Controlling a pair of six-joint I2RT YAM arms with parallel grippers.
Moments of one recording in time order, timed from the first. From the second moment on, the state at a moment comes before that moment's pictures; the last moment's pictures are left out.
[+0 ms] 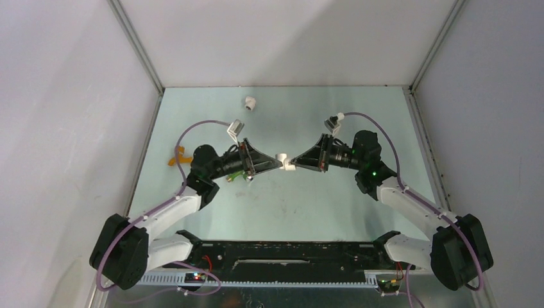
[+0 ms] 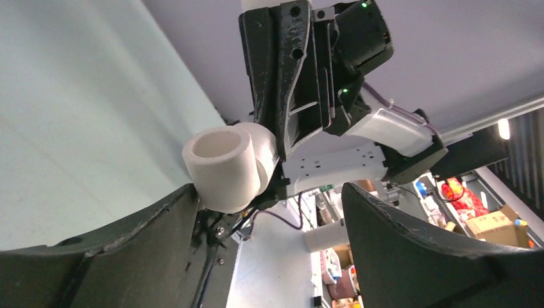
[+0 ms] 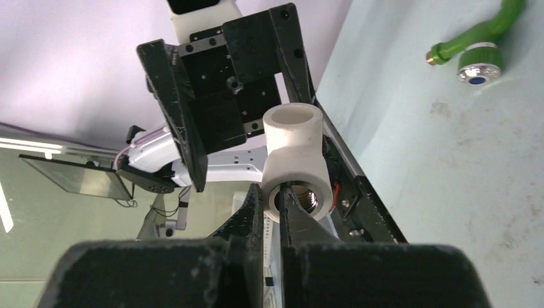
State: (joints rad) left arm -0.50 1.12 0.52 0.69 0.76 -1.13; right arm 0.47 1.16 0.66 0.40 -0.83 1.18
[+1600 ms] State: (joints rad) left arm -0.53 1.27 0.50 0.97 0.75 -1.29; right arm 0.52 1.11 0.70 0.30 -0.77 1.13
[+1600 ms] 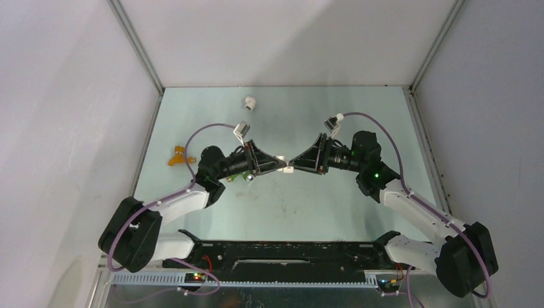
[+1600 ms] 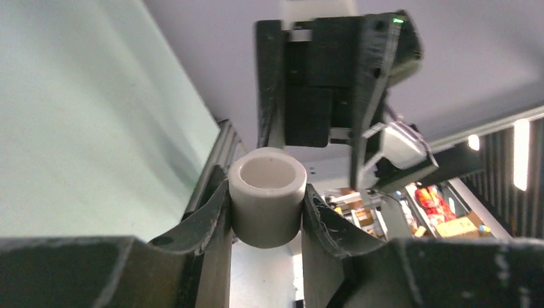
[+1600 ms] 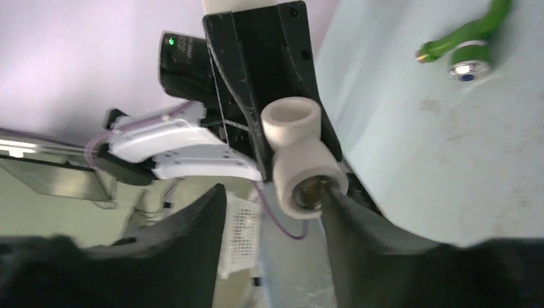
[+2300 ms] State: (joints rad) left arm -0.40 1.31 0.90 -0.57 -0.29 -0.42; right arm 0.52 1.03 0.65 -0.27 -0.40 0.79
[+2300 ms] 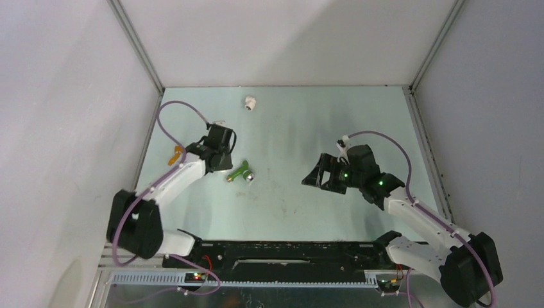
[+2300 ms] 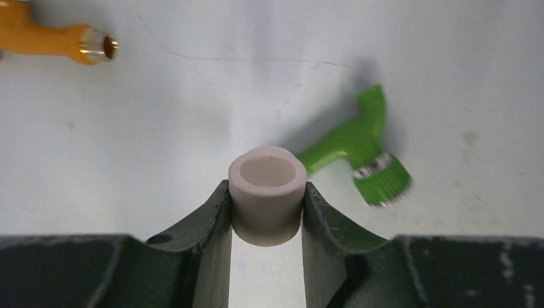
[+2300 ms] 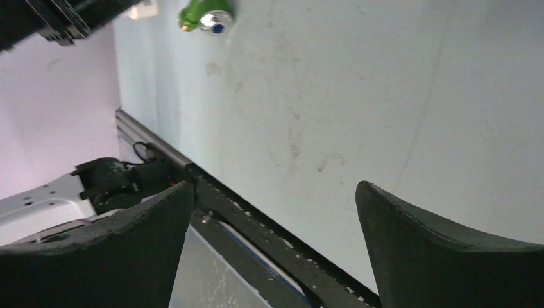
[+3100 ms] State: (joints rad) left arm -0.43 1.73 1.10 -0.50 -0.12 -0.46; right arm 0.48 1.06 0.57 -0.30 -0.44 0.76
